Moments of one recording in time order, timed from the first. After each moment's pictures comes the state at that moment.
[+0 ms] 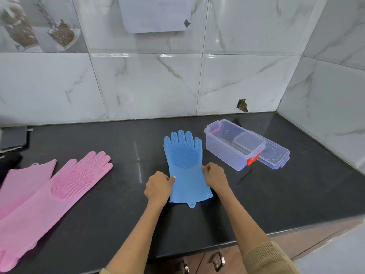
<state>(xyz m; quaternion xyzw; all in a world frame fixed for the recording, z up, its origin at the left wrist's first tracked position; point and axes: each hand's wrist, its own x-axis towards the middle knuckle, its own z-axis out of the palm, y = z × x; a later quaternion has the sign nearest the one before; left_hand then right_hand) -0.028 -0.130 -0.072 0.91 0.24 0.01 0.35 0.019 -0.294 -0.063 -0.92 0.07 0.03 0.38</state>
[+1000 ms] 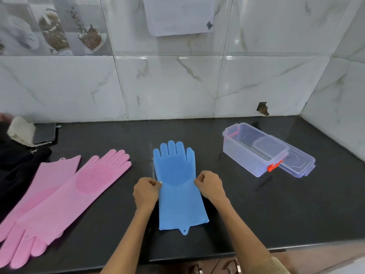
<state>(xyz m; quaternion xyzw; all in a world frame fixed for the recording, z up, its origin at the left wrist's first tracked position) -0.058 -0.060 -0.071 0.82 0.32 0.08 0.46 0.001 -0.239 -0.071 -0.93 -0.01 0.07 0.36</state>
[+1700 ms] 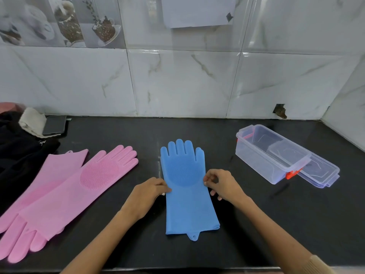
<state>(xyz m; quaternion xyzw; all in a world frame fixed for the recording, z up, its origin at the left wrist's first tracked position) -0.075 -0.013 -0.084 0.98 -0.09 0.07 0.14 0.026 -0.257 -0.071 -0.91 -0.15 0.11 0.37</state>
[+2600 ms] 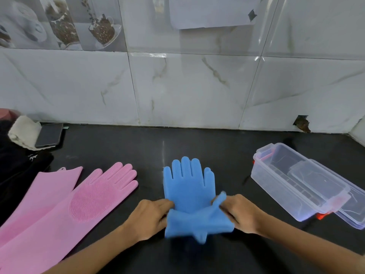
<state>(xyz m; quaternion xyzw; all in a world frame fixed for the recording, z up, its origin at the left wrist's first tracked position) -0.026 -0.001 -0.075 0.96 -0.20 0.12 0.16 0.078 -0.274 -0.070 -0.84 -0.52 0.04 0.18</state>
